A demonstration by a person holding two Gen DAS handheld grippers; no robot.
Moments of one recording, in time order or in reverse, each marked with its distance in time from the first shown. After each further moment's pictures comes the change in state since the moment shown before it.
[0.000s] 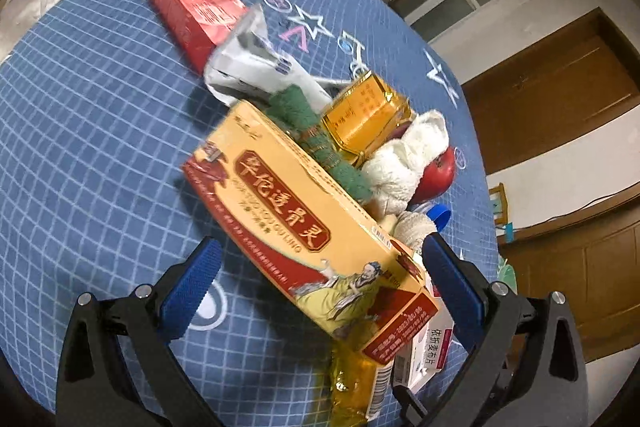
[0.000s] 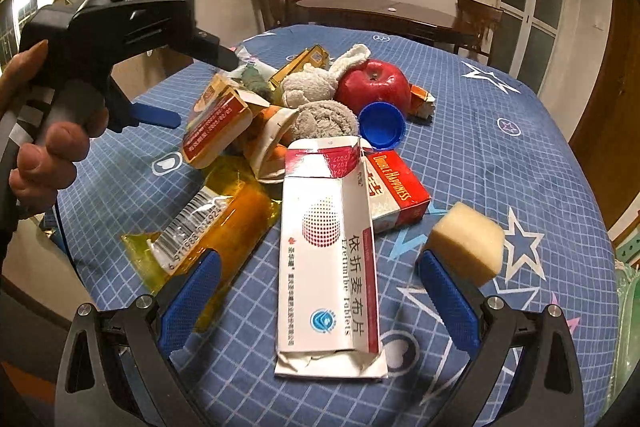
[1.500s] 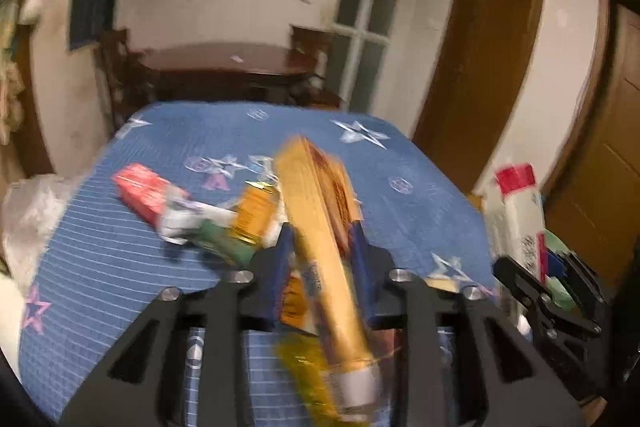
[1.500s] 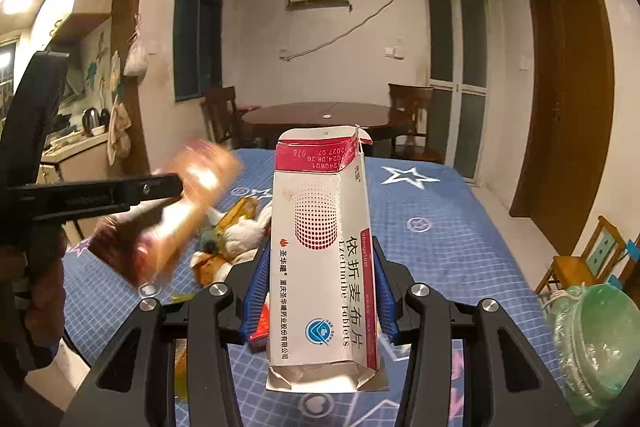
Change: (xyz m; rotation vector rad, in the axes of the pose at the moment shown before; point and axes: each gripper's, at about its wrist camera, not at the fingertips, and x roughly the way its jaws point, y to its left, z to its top) left arm -0.083 -0.100 -0.075 0.544 -0.411 0.063; right arm -0.110 -0.059 0.021 0.135 -0.413 -0.175
